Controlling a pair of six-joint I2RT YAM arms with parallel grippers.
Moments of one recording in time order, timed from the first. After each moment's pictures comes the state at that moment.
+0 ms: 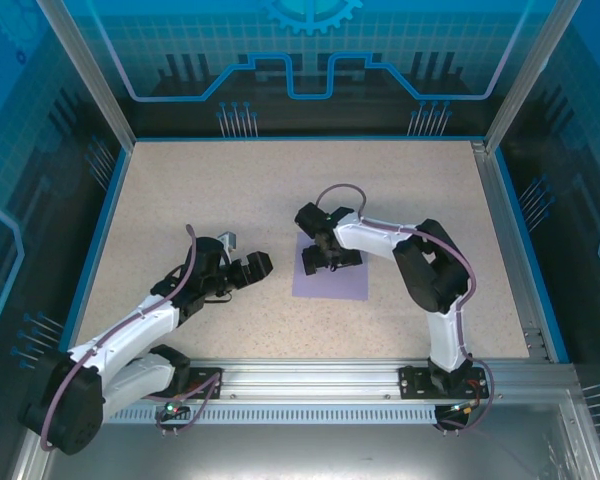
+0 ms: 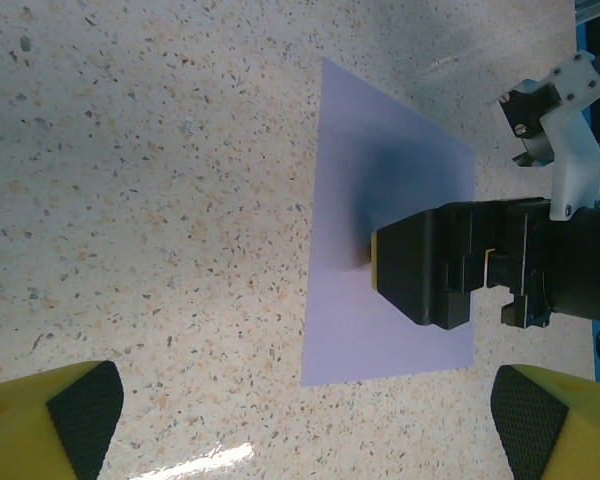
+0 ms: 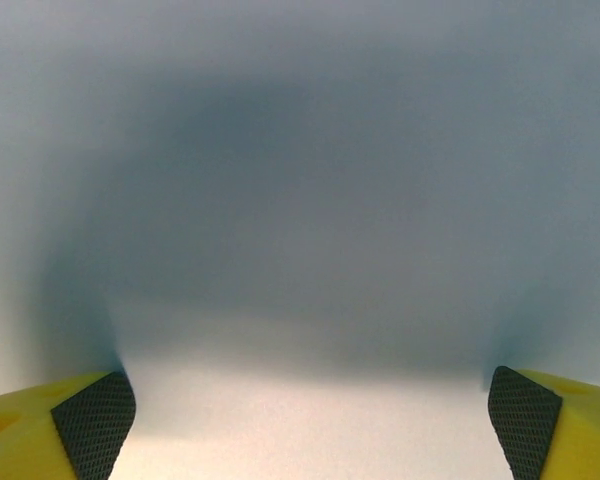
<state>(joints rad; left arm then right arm) -0.40 1.00 0.46 -0.15 0.25 -0.82 0.72 2.01 1.37 -0.82 0.16 0.52</state>
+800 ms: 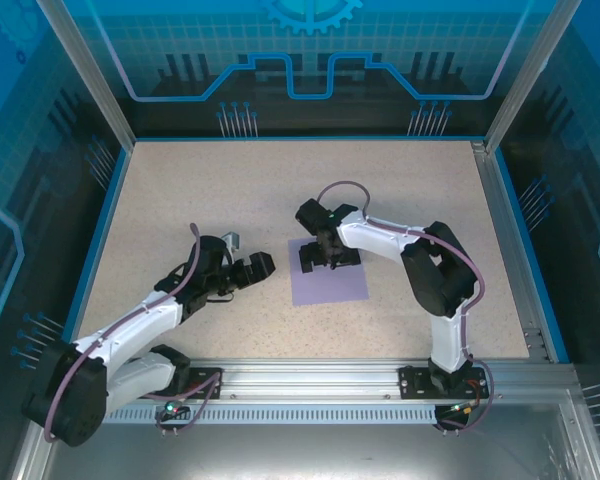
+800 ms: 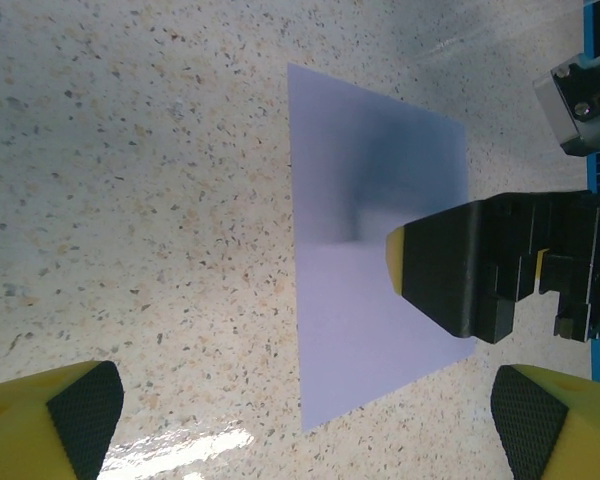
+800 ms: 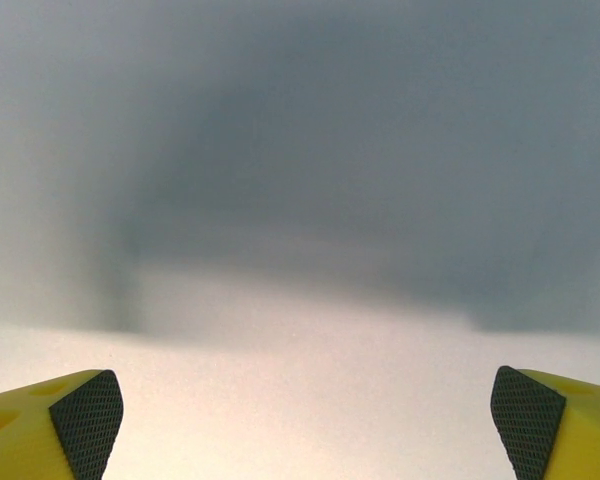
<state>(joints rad) -0.40 1.06 0.46 -0.13 0.29 -0.82 0.72 1.97 1.40 -0.86 0.10 0.59</state>
